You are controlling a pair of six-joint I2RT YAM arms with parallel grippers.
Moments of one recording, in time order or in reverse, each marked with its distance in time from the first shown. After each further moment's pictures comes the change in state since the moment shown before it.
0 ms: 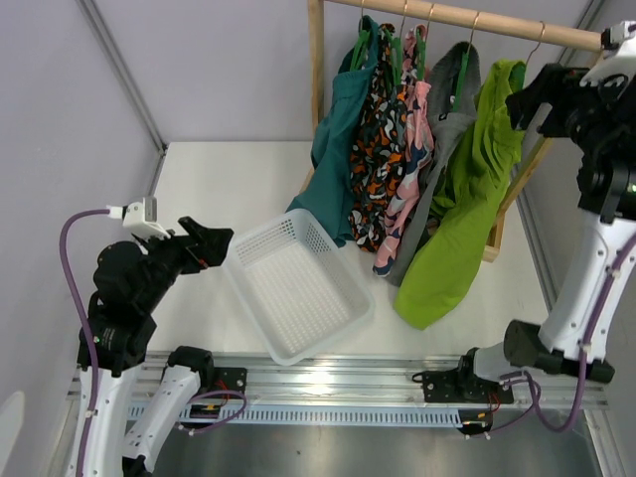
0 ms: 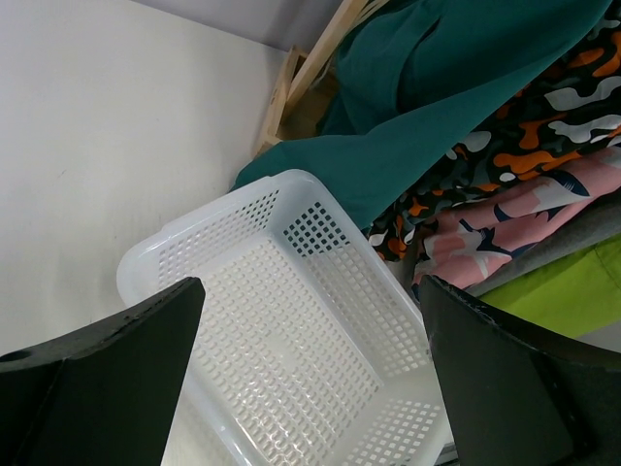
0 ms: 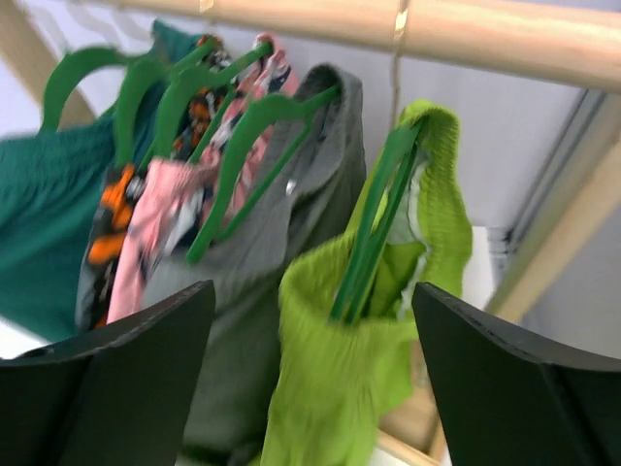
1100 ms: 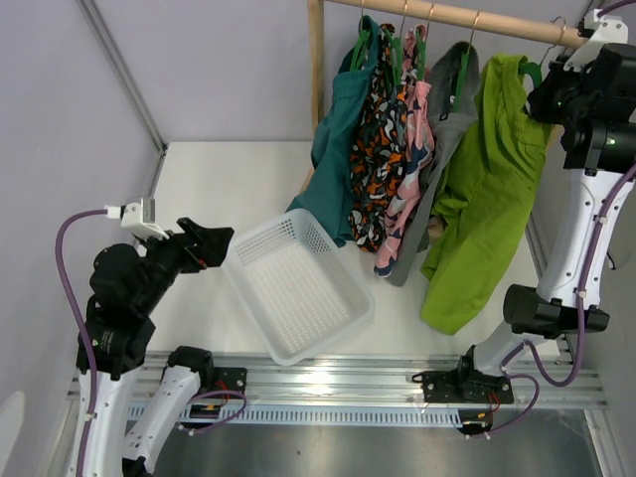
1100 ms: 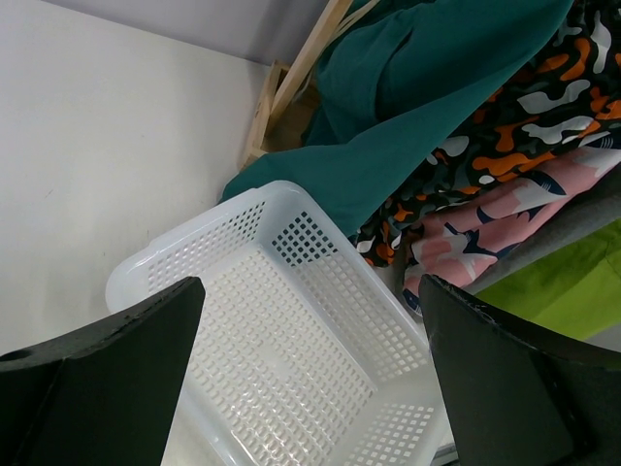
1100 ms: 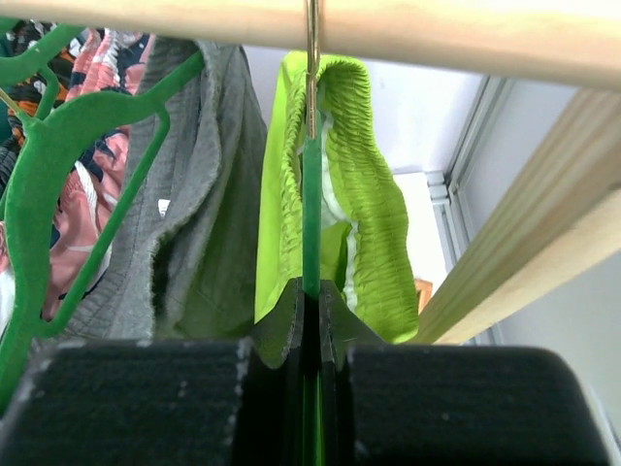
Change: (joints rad) left arm 0.000 -0.003 0.002 0.032 0.025 0.009; right arm 0.053 0.300 0.203 -0.056 0.266 0.022
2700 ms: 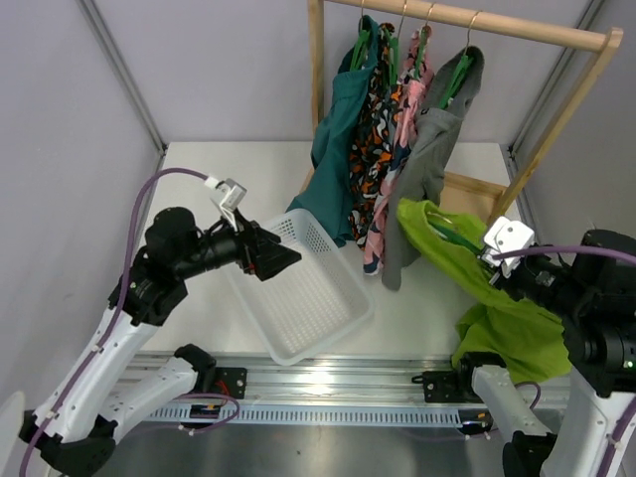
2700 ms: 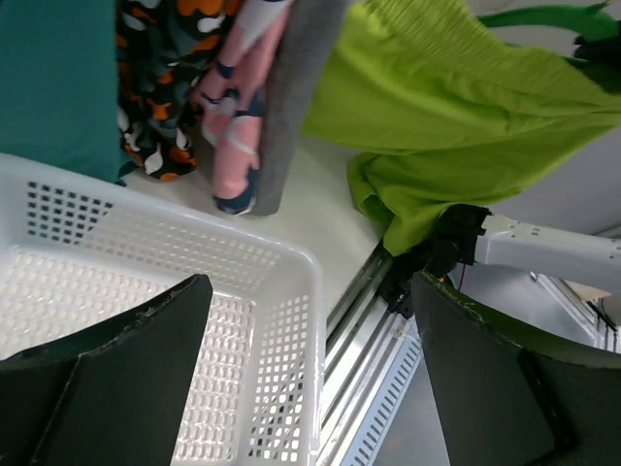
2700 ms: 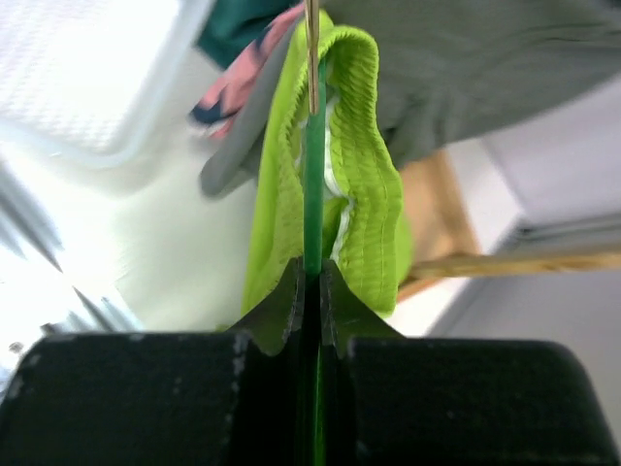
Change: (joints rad) left arm -0.339 0.245 0.017 0.178 0.373 0.073; right arm 0.121 -0.872 -0.703 -0.417 -0.461 -0.895
